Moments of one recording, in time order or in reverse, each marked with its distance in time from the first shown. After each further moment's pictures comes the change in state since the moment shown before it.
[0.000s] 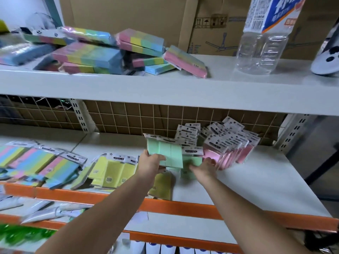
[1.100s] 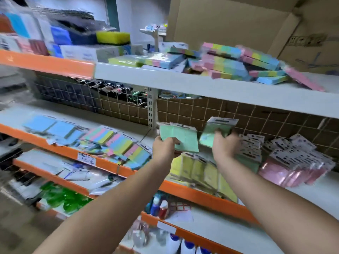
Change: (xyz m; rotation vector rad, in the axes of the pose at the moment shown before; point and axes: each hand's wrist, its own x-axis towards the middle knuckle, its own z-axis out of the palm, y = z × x) left_hand -0.038 0.070 -0.172 -0.210 0.175 0.133; right_hand -0.112 -0.188 0.058 0.697 0.398 -0.193
